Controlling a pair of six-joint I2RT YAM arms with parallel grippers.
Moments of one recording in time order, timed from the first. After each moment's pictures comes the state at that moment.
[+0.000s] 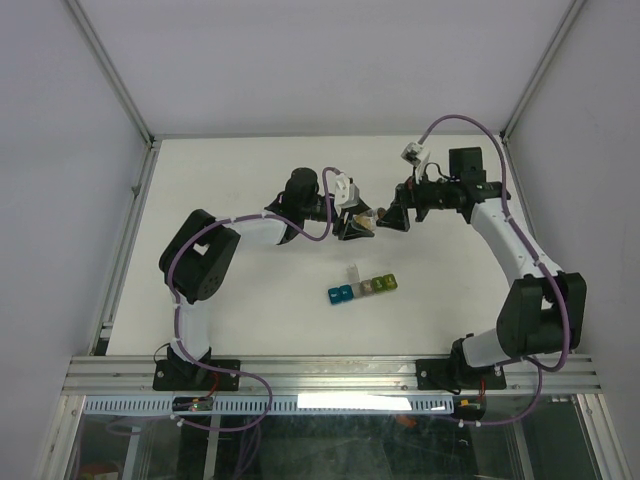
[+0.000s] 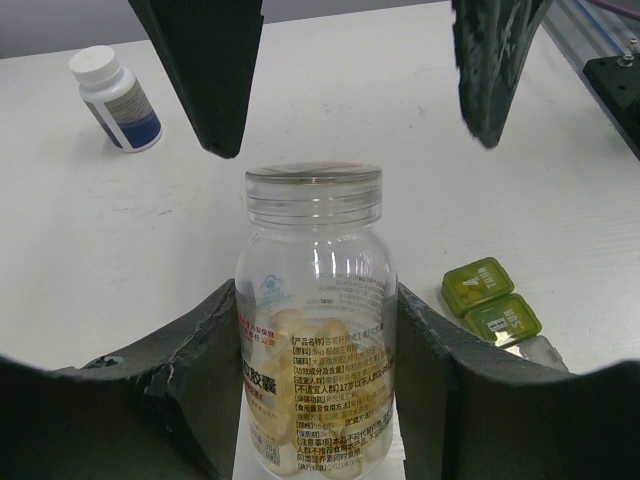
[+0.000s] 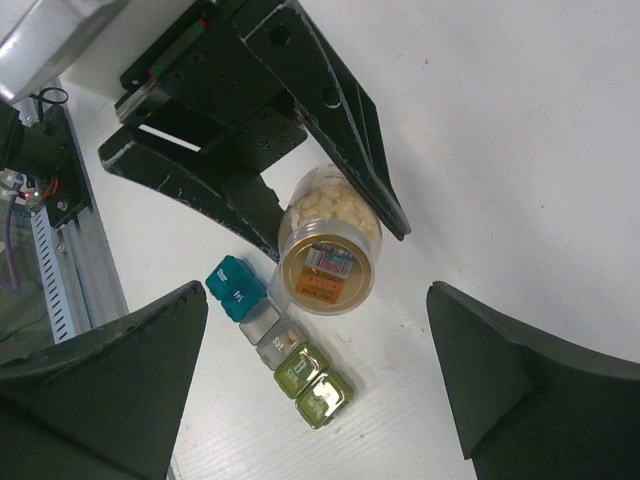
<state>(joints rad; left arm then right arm) -0.64 1.99 1.21 0.60 1.00 0.26 0.11 1.44 1.18 -0.58 -0.98 -0.33</state>
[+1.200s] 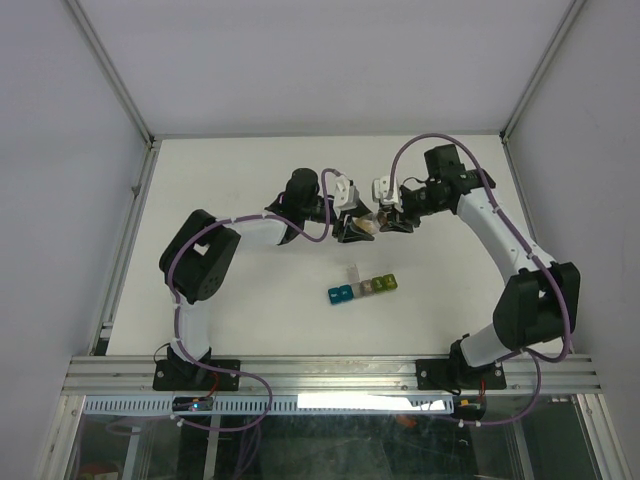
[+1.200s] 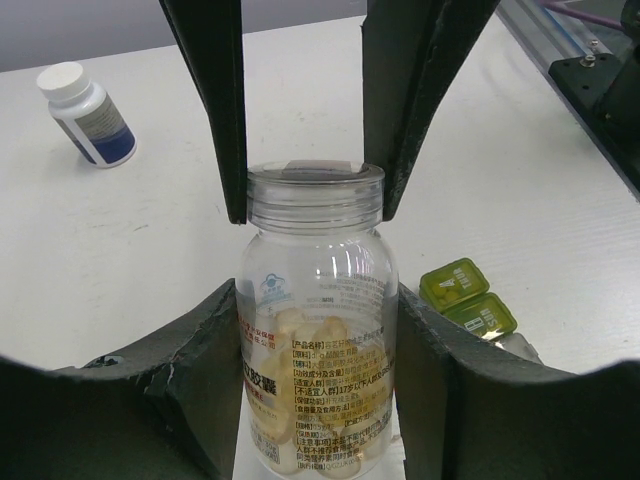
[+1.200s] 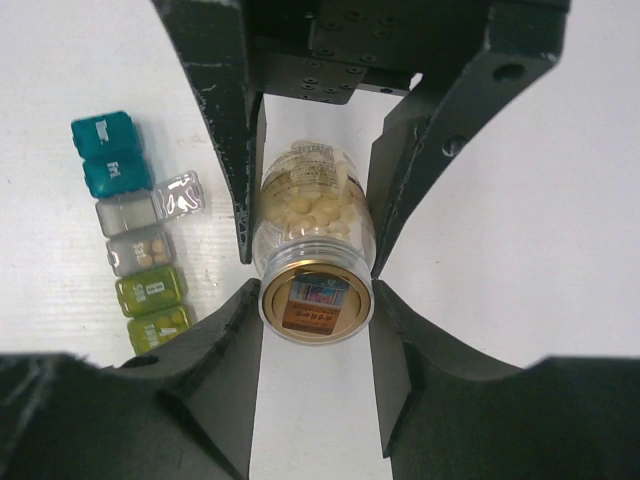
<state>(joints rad) -0.64 1.99 1.21 0.60 1.05 0.26 0.26 1.50 1.31 -0.91 -0.83 -1.27</state>
